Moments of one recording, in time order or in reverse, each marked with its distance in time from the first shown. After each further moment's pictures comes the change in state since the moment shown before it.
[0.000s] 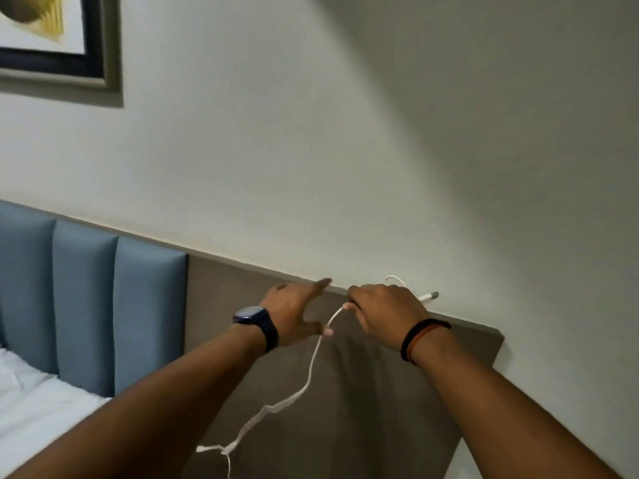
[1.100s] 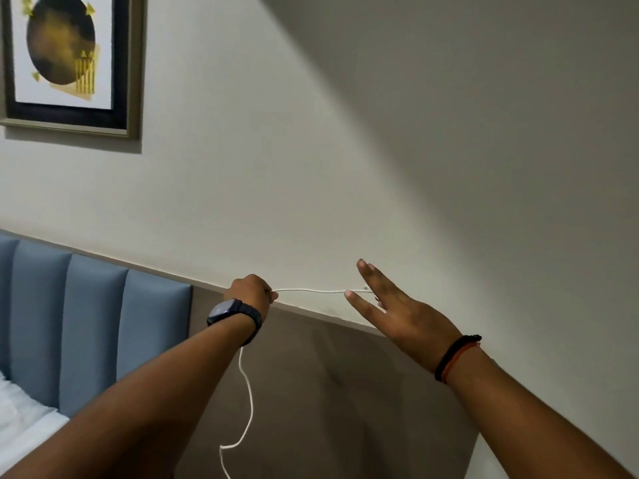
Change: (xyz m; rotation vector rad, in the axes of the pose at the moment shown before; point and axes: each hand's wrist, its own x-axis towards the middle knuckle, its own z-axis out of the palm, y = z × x) left_hand 0.019 -0.025 -0.060 -0.200 0.297 -0.599; right_hand -0.028 0.028 -0.049 -0.158 0.137 -0.186
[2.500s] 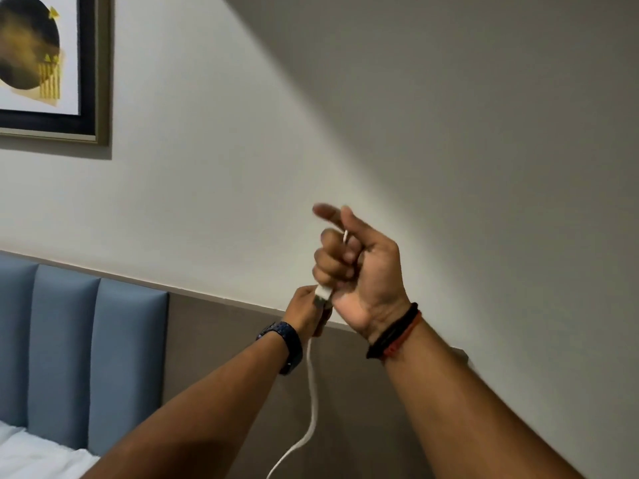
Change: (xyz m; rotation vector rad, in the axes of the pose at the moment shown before) left_hand -0.083 0.099 0.036 -0.947 -0.312 0.131; right_hand 0.053 -0.049 -0.098 2.358 0.369 0.356
